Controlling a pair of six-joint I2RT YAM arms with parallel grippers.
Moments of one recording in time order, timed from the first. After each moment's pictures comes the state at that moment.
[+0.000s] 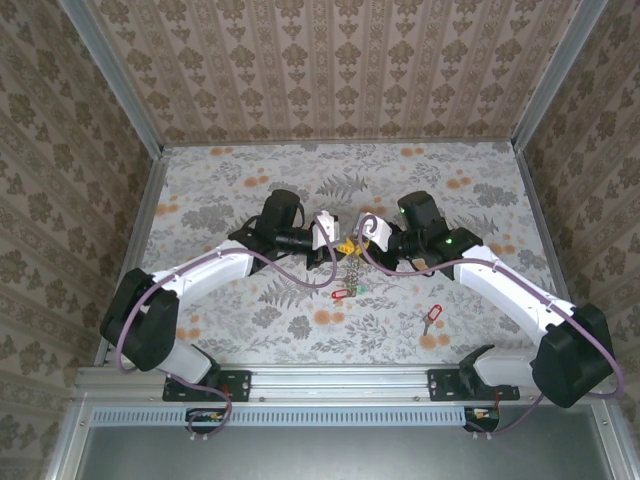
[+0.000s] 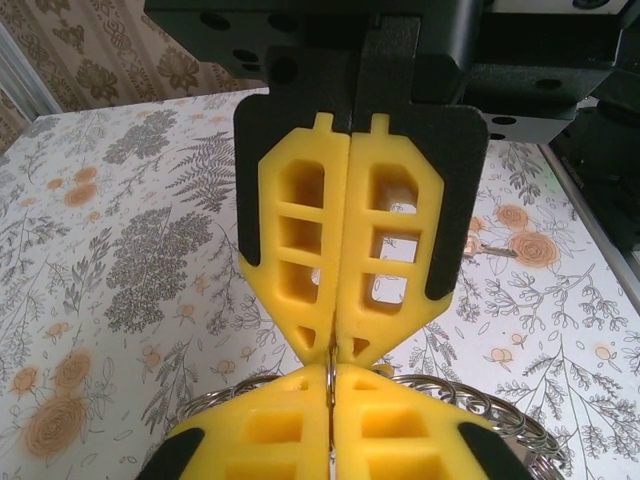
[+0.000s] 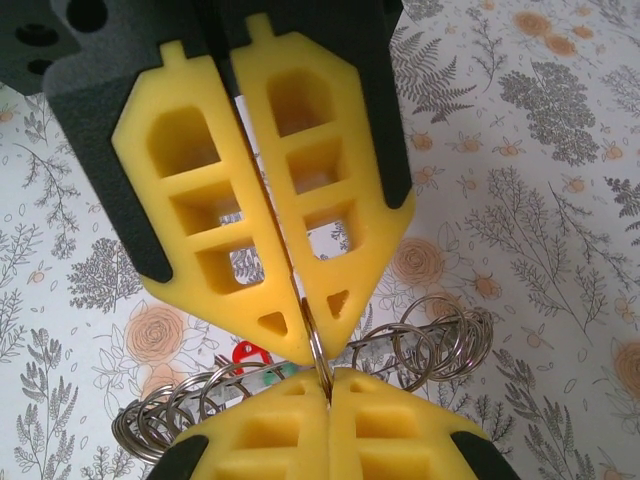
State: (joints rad) left arm -0.69 1.49 0.94 0.00 0.83 0.57; right arm 0.49 1.27 0.94 -0.43 -0.50 -0.54
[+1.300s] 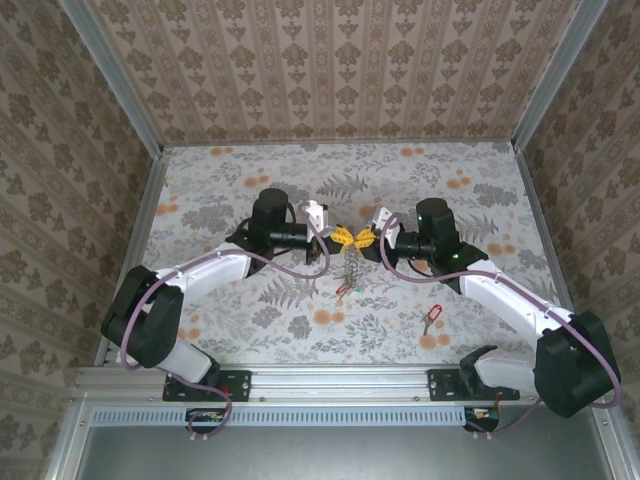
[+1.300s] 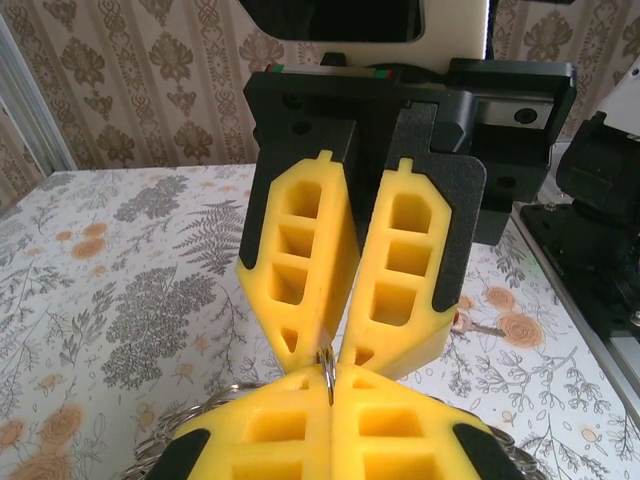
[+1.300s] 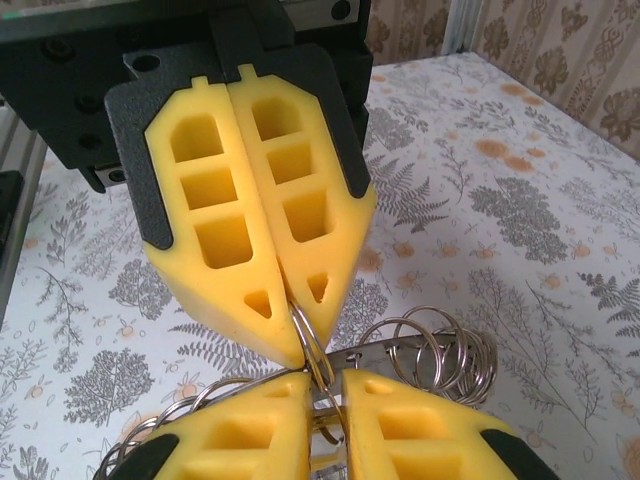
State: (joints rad) left arm -0.65 1.51 0.87 0.32 0.96 0.33; right arm 0.40 1.22 0.74 0.03 -0.69 -0.35
